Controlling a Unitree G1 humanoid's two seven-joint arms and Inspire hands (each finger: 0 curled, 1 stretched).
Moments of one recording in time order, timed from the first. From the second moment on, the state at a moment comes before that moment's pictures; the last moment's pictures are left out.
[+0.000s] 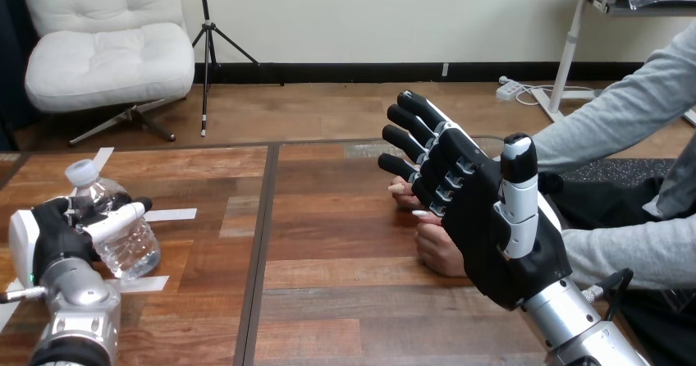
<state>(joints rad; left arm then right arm) -0.62 0.38 0.18 1.22 0.07 -0.08 0.40 0.05 -0.12 0.02 -0.16 0.39 -0.06 0.51</state>
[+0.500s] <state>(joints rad) -0.58 0.38 0.16 1.20 0.10 -0.15 0.44 0.05 -0.12 0.02 -0.16 0.39 -0.05 0.51</state>
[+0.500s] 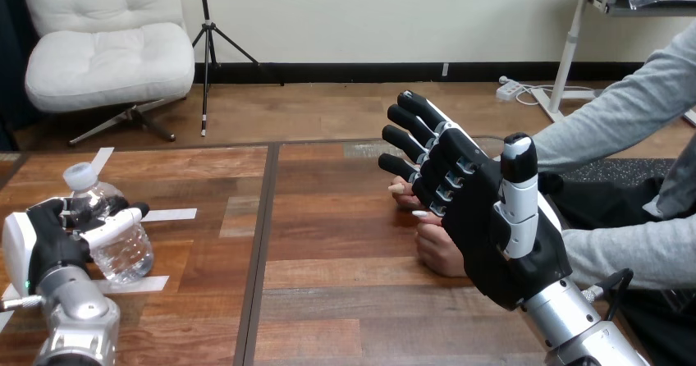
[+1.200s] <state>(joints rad) -0.45 0.38 0.16 0.99 0.13 -0.20 0.43 0.05 -0.12 0.02 -0.16 0.39 -0.05 0.50</state>
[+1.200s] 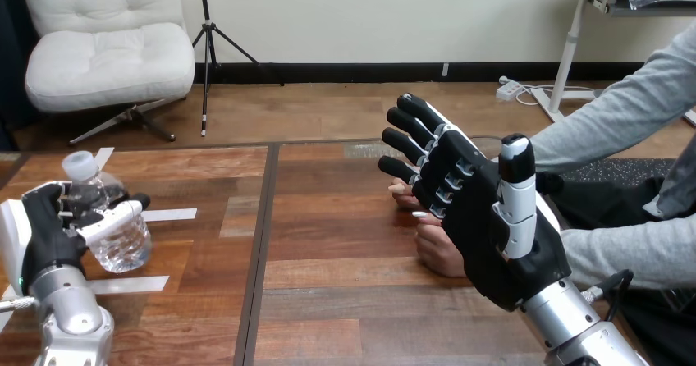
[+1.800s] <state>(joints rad) -0.31 0.35 0.16 0.75 0.13 -0.13 0.37 0.05 -0.12 0.02 -0.14 0.38 -0.04 0.50</state>
